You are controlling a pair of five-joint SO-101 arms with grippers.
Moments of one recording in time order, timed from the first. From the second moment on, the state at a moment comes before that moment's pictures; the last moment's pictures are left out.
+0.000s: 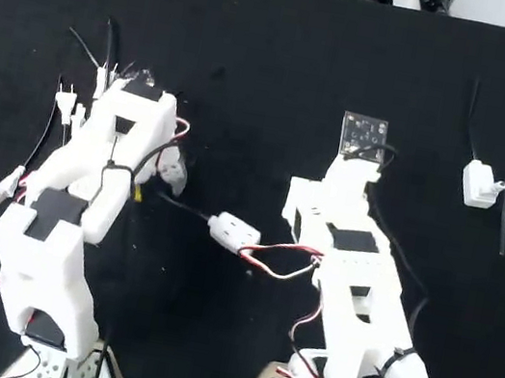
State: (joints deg) left arm 3.7 17.9 7.7 75.0 30.8; right arm -6.2 -31.6 64.5 26.4 -10.6
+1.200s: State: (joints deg) left arm 18.3 -10.9 40.5 67.6 -11.1; right arm 6.5 -31.6 61.1 26.4 -10.7
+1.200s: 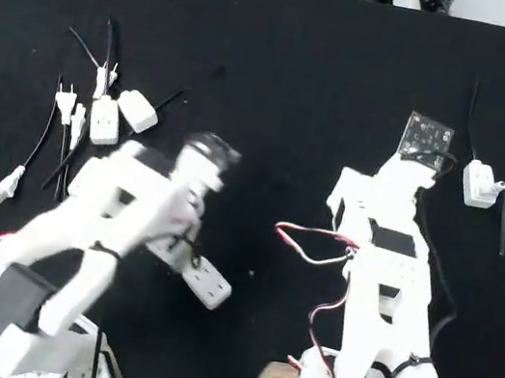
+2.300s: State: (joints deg) left arm 14.1 -1.1 32.3 42.9 26.1; right arm 6.5 -31.6 61.1 26.4 -10.7
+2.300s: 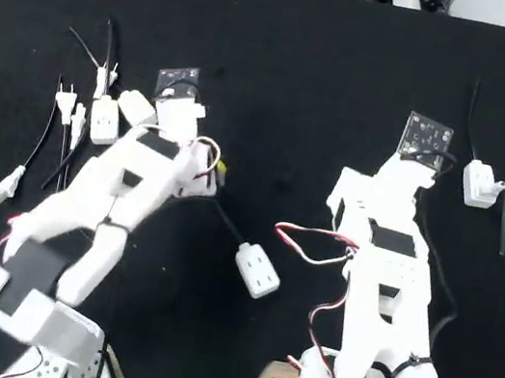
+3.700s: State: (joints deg) left arm -9.3 -12.0 23.3 81.0 8.5; right arm 5.2 -31.6 61.1 27.6 -10.7
